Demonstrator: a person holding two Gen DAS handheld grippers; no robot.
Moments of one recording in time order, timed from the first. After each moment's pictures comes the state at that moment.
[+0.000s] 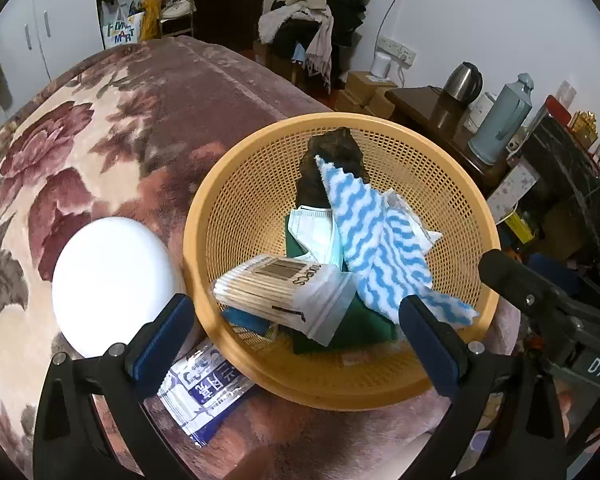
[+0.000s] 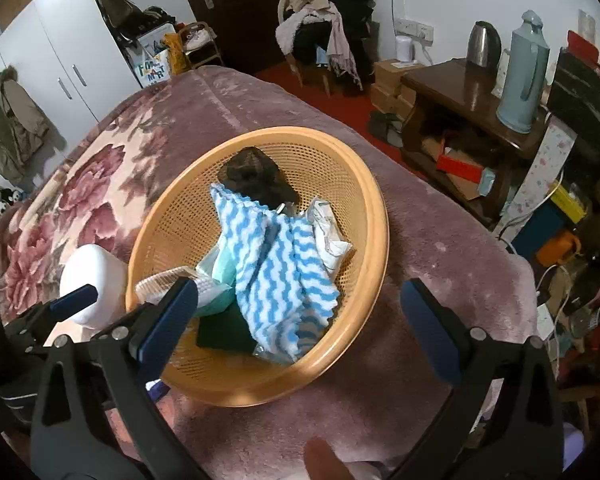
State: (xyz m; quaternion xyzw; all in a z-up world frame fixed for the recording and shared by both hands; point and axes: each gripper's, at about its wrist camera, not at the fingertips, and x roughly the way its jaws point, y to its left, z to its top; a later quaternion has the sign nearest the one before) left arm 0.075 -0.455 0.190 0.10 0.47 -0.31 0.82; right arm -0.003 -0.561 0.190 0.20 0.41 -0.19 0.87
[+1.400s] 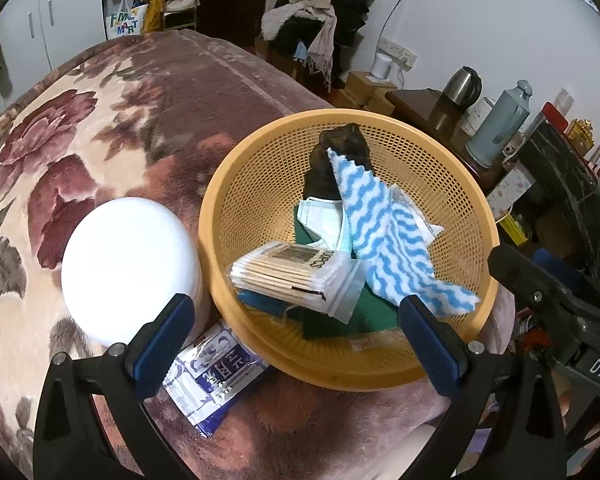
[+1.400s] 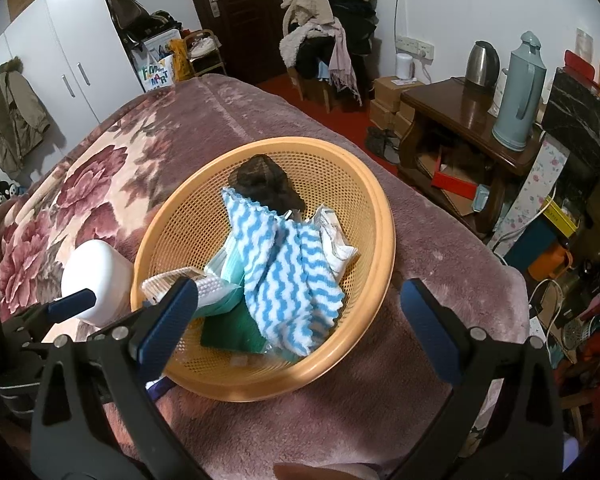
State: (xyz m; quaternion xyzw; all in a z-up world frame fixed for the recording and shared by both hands) left arm 0.075 -0.434 0.190 0.08 0.48 -0.32 0.81; right arm -0.006 -0.544 0.198 0.18 0.39 -0.20 0.88
